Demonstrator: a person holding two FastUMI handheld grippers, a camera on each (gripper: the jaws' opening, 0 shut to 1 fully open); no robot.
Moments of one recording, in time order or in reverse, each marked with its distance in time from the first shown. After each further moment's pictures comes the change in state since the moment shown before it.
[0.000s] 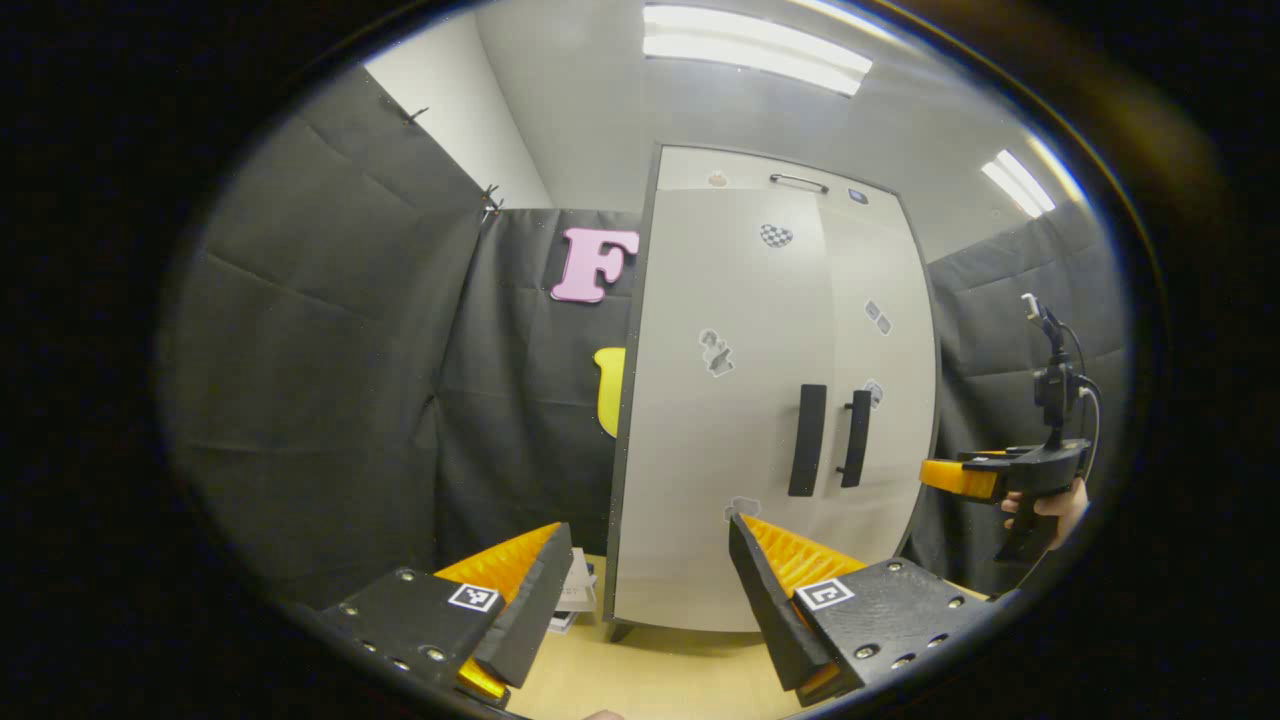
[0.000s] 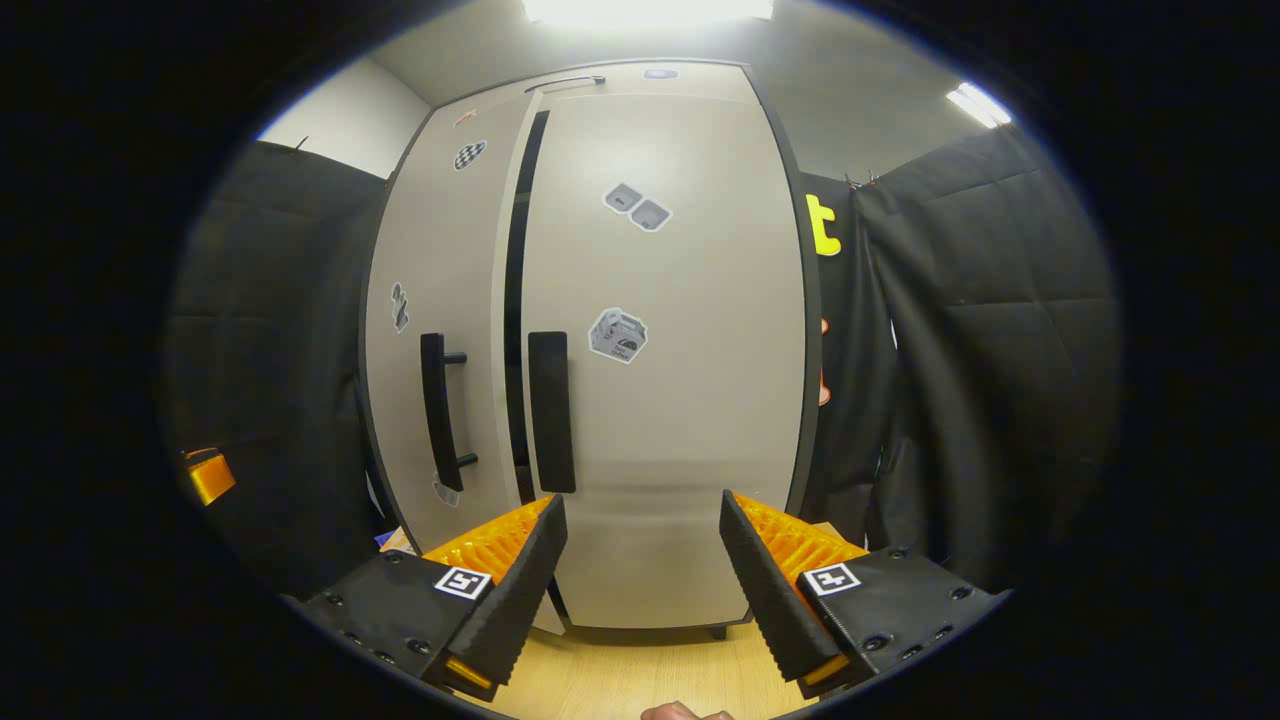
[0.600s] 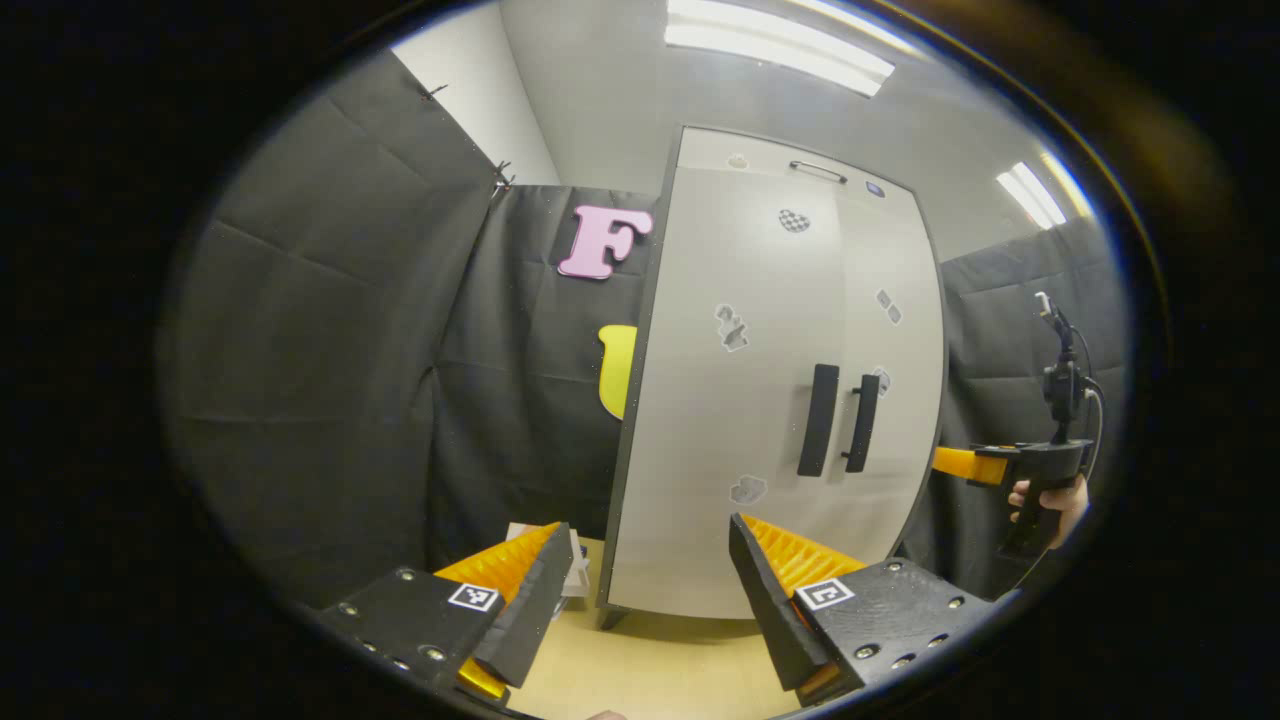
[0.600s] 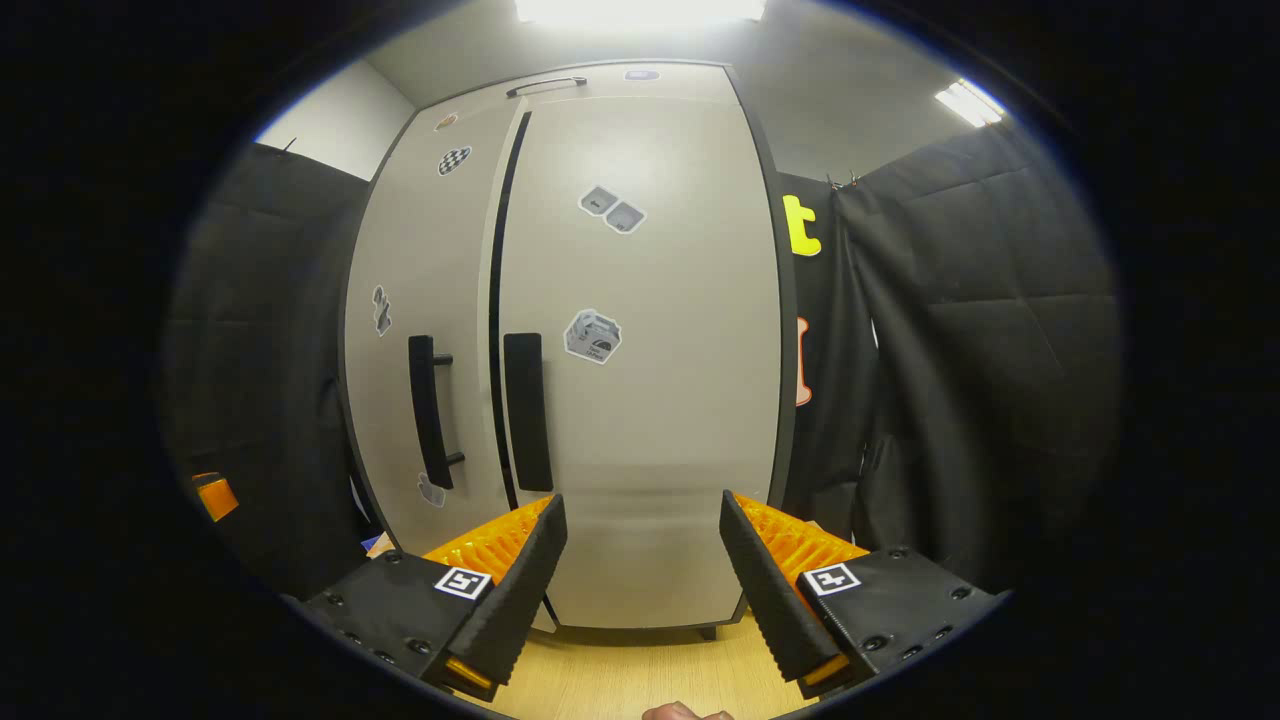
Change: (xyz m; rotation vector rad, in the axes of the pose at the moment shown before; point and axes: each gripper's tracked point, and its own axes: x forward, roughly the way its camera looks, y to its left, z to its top) left arm 0.005 0.011 -0.021 -0.032 0.052 -0.021; right arm -0.002 -0.017 -0.004 0.016 -0.002 -0.060
